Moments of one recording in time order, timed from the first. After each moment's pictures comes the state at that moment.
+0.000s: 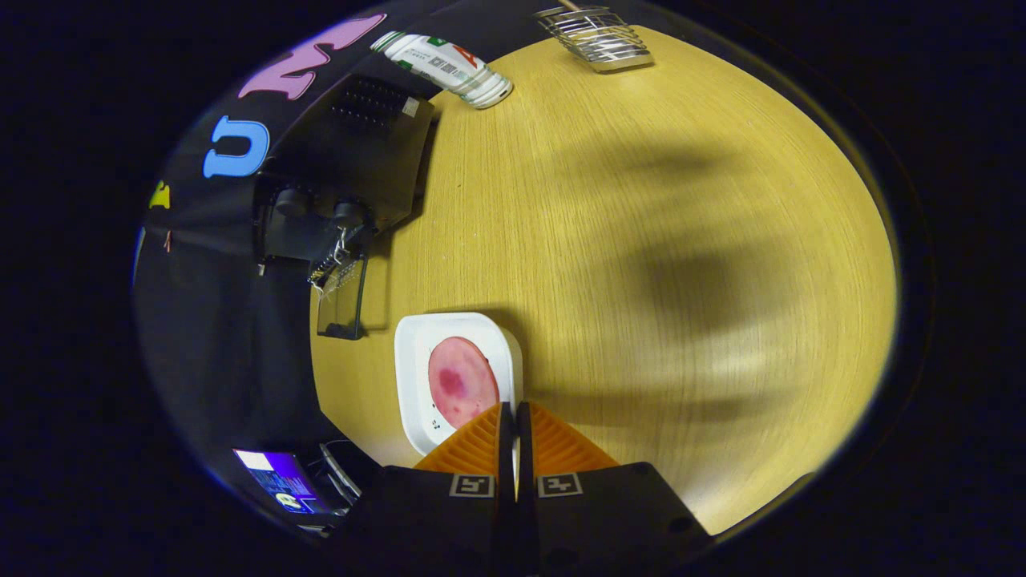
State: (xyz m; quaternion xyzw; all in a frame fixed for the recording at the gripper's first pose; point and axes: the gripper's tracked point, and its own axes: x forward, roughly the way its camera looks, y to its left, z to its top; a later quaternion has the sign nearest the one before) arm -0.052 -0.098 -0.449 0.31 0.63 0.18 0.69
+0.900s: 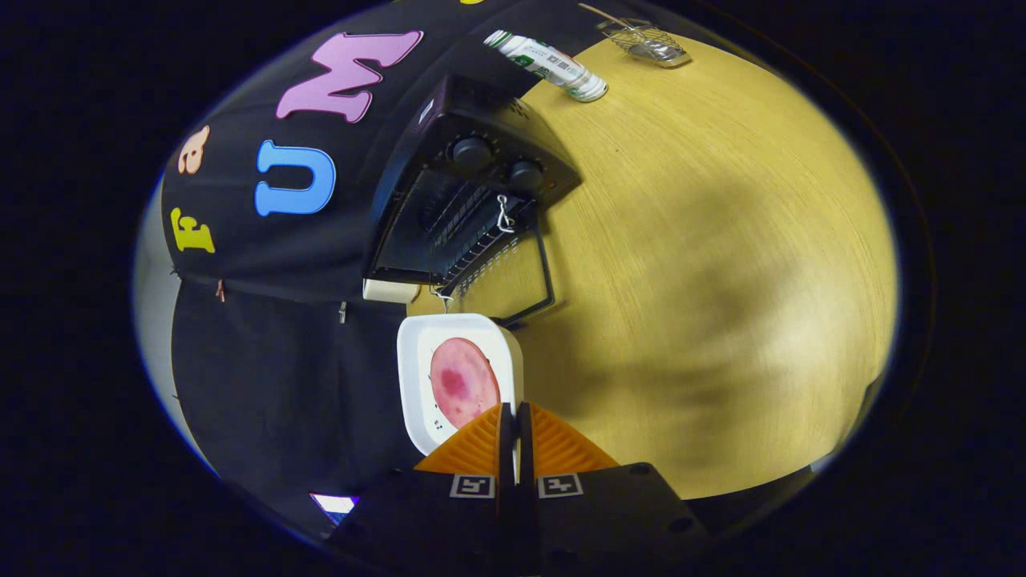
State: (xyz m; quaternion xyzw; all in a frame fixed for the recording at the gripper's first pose) arm -0.079 0.089 -0.333 0.44 0.55 0.17 0.69
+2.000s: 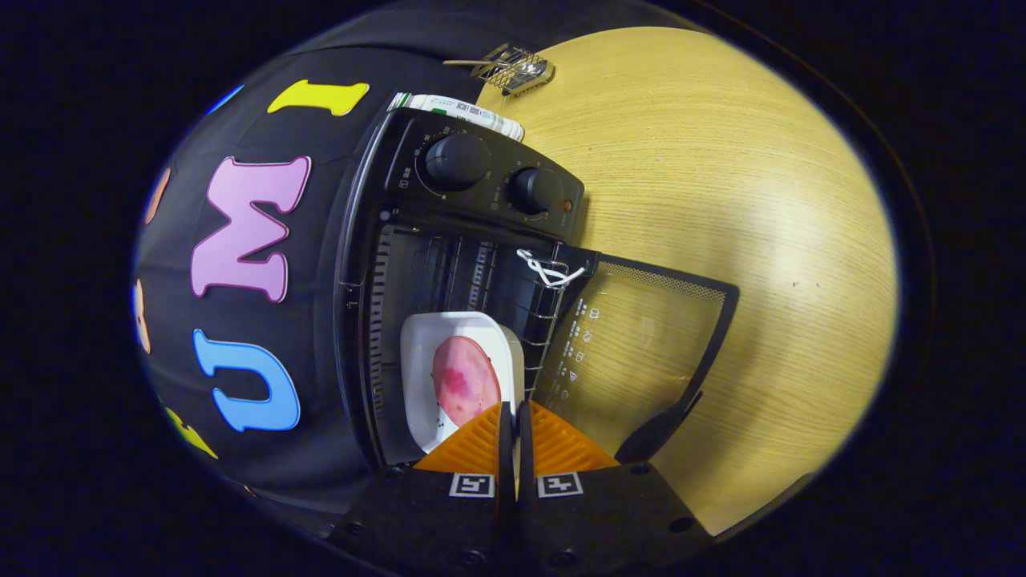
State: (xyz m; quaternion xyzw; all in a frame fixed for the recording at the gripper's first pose) arm 0.093 0.202 -0.371 0.63 0.33 -0.19 0.68
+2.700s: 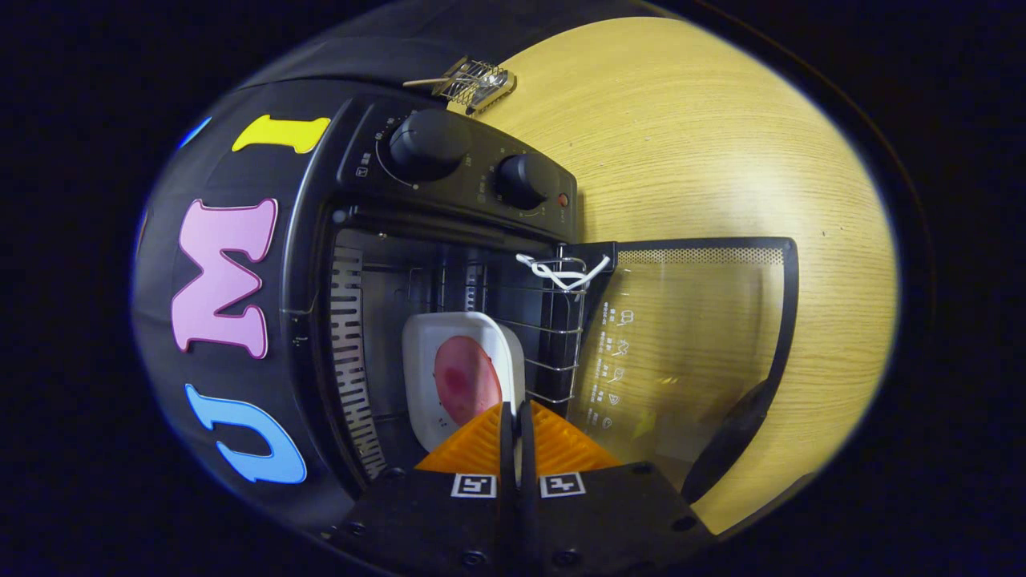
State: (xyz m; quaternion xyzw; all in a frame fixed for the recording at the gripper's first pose) arm 0.132 0.205 -0.387 0.66 0.29 -0.26 0.64
